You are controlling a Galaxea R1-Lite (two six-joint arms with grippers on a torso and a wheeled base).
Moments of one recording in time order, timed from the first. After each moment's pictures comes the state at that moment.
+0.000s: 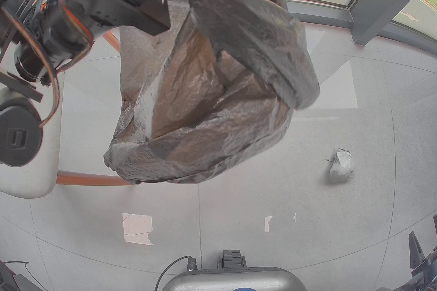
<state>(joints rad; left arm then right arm) -0.60 1.58 -1.19 -1.11 -1.01 -1.24 0.00 0.02 -0.02 -0.01 0.01 0.03</state>
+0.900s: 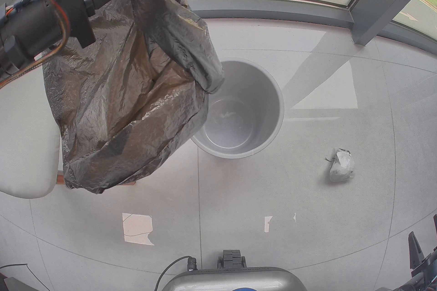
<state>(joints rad) -0.70 1.33 -1.20 -0.37 -0.25 -0.62 0.00 0.02 -0.02 -0.01 0.01 0.02</state>
